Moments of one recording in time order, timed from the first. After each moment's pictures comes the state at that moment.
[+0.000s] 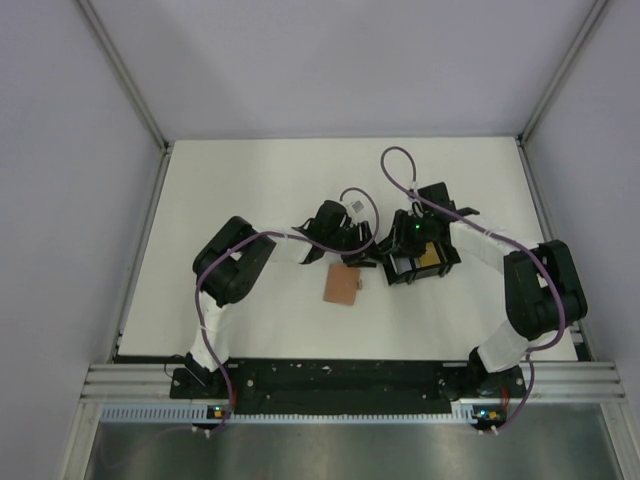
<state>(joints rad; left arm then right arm) -0.68 2.08 1.15 0.30 0.59 -0.89 0.32 1.61 0.98 -0.37 -0.40 0.51</state>
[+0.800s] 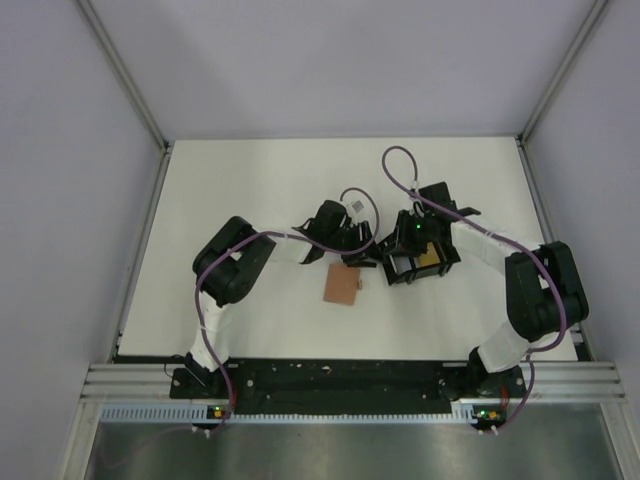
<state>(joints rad) -0.68 2.08 1.15 0.30 0.59 -0.89 0.32 1.60 0.98 -0.38 -0.38 0.51</state>
